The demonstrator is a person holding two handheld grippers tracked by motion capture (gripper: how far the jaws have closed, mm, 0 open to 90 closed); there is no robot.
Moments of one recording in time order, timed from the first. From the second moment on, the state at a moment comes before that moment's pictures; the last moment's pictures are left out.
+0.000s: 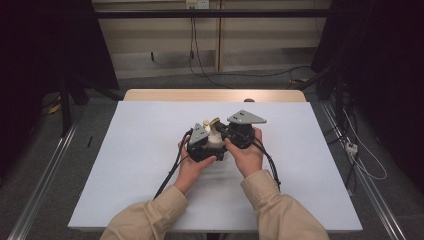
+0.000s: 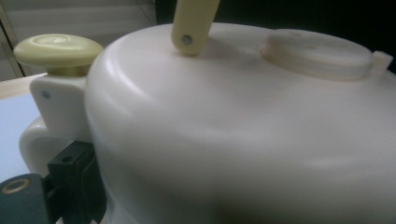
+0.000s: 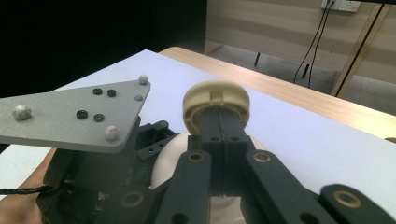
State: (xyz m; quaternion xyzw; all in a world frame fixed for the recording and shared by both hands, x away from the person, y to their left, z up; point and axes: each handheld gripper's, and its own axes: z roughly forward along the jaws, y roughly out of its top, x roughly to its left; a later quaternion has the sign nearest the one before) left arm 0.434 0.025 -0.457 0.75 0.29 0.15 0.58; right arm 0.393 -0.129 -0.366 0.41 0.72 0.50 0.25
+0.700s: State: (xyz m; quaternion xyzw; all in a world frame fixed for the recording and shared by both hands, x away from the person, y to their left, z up) left arm 0.434 0.025 -0.457 0.75 0.29 0.15 0.58; right arm 0.398 -0.125 -0.365 0.41 0.72 0.50 0.25
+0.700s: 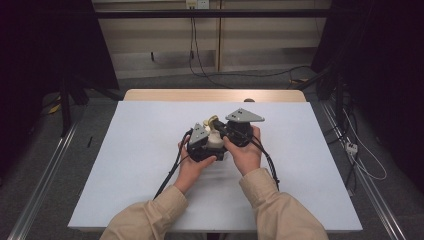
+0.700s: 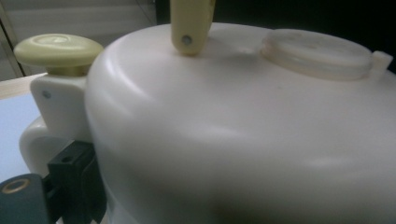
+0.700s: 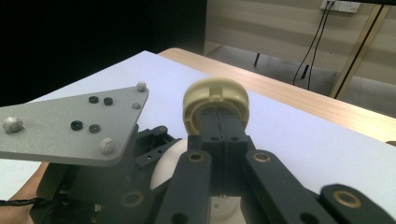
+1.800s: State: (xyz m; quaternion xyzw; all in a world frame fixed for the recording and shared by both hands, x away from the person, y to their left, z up) left arm 0.434 0.030 -0.459 0.77 0.29 0.14 0.55; right arm 0.390 -0.149 -0.372 0.41 0.72 0.49 0.27
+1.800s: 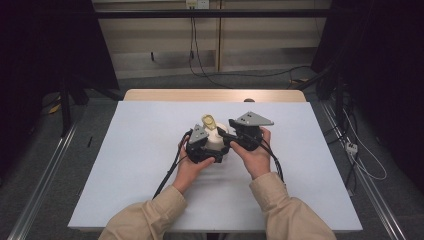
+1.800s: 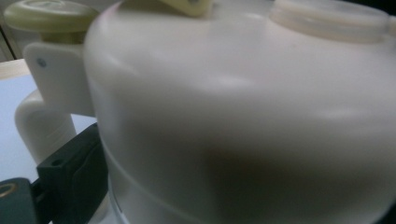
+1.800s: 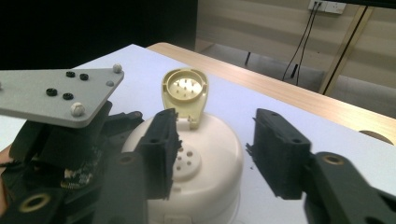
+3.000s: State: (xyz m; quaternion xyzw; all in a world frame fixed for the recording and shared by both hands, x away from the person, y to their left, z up) left arm 0.402 0.079 -0.439 0.79 0.28 0.15 0.52; right arm 0.341 -0.211 -0.417 0.42 0.71 0.50 0.25
